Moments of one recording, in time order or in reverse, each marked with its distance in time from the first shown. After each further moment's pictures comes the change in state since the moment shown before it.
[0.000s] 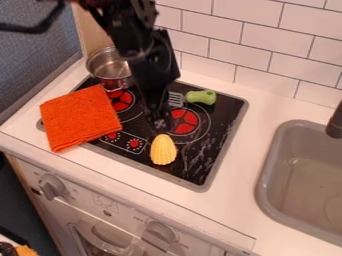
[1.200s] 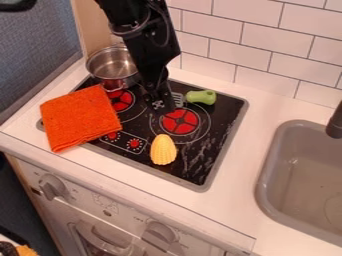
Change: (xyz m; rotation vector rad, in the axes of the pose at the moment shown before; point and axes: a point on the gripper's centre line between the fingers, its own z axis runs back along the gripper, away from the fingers) arm 0.008 0.005 0.026 0.041 -0.031 -0.028
